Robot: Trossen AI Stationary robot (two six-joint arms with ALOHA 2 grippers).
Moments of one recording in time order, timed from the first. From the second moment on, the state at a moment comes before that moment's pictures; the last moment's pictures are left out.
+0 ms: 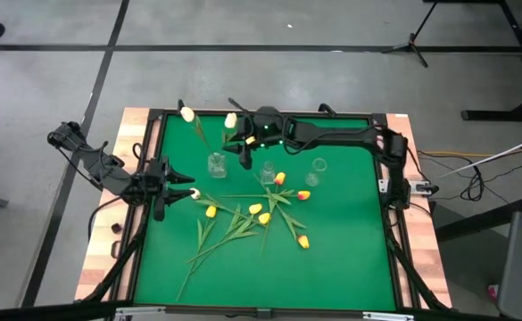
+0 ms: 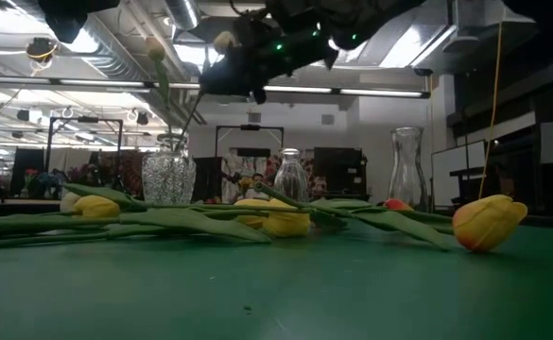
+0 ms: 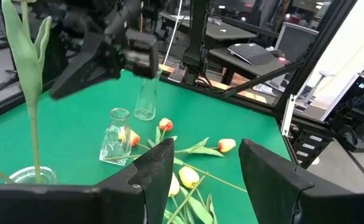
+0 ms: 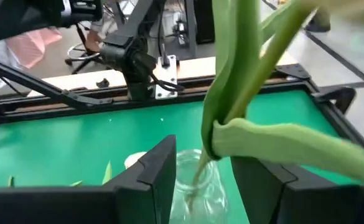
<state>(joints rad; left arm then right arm) -0.61 0.51 0.57 -0.33 -0.71 -0.47 -0.26 1.98 1.60 0.04 -0.27 0.01</state>
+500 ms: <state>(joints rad) -0.61 0.51 0.57 -0.43 -0.71 -0.57 -0.20 1.78 1.60 -0.60 -0.10 -0.03</state>
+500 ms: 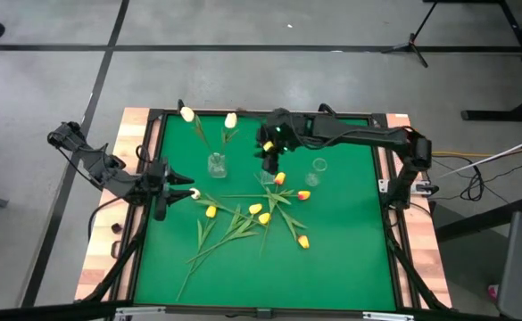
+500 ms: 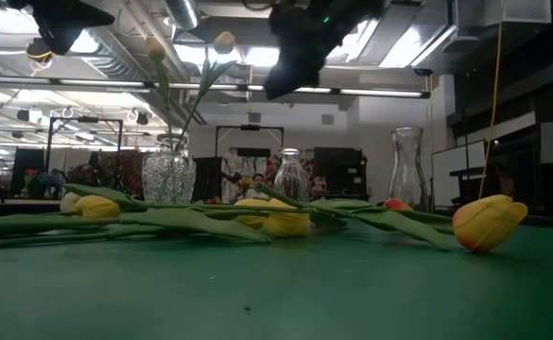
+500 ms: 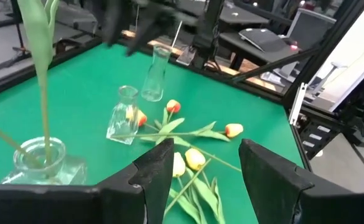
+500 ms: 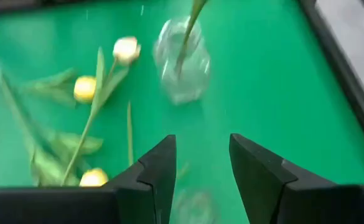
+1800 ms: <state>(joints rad) -0.61 0.57 0.57 -0.44 -0.70 -0.59 0.07 2.06 1.28 0.25 0.24 0.16</state>
